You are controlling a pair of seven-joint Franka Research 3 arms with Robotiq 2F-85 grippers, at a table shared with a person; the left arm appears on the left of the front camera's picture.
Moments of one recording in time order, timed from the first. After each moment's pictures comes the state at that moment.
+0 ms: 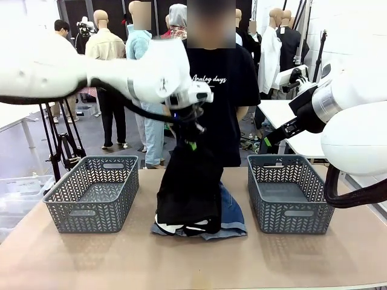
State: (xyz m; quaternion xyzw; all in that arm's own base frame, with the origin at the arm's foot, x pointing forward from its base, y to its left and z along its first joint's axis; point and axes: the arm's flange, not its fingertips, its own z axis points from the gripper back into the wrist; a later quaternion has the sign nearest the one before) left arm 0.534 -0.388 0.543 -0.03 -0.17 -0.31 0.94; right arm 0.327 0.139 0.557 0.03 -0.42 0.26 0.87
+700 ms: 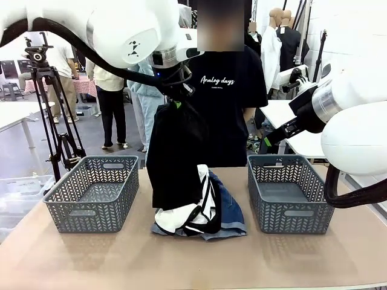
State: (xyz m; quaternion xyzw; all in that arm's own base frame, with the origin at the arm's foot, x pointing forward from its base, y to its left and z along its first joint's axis) left arm 0.449 -0.362 0.653 0.06 -0.32 -0.27 0.90; right arm 0.327 0.139 0.557 0.03 -0.42 0.26 0.87
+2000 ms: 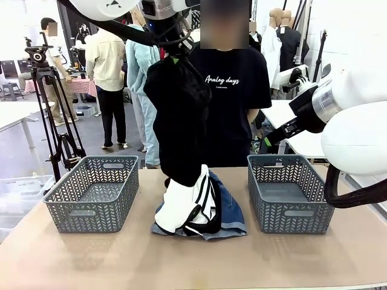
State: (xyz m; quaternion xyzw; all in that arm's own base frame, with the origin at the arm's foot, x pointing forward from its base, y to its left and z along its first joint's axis) left arm 0.377 -0.368 0.749 0.12 -0.42 -0.29 0.85; right arm 0.327 0.139 0.557 0.03 -0.42 0.26 0.87
